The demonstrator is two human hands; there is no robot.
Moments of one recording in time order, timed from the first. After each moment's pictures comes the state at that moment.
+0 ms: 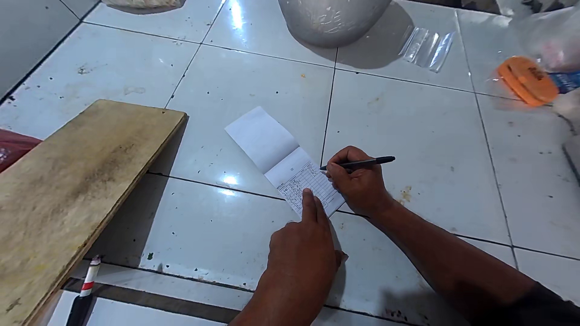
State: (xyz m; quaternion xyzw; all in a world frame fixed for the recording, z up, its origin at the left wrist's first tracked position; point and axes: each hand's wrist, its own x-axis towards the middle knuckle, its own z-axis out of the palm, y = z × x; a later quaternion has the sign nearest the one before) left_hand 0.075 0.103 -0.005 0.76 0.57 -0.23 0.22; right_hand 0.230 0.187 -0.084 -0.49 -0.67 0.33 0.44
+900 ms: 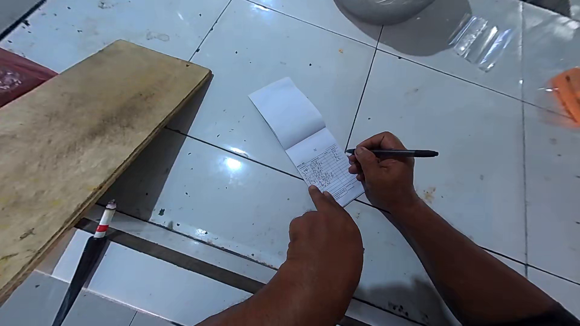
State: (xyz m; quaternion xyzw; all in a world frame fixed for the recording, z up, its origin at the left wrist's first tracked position) left_hand 0.082 0.093 0.007 0.72 0.60 -0.27 0.22; right_hand 0.223 0.183 -0.079 -0.50 -0.65 0.36 0.44
